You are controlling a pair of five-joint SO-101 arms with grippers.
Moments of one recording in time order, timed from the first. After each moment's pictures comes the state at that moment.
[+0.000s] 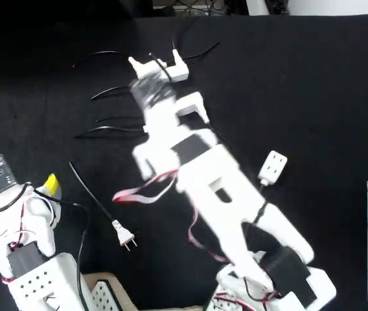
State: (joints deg) left arm -36.5 -94.0 87.2 55.9 0.5; right arm -38.9 -14.3 30.5 59.0 -7.7
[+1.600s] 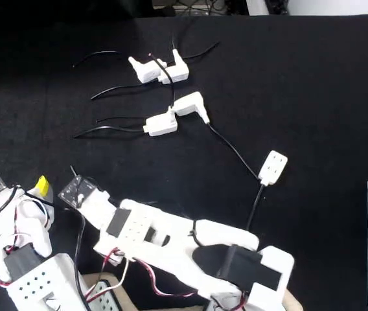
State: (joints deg) left arm -40.5 -94.0 87.2 55.9 1.6; right arm -66.5 1.1 39.2 49.7 -12.3
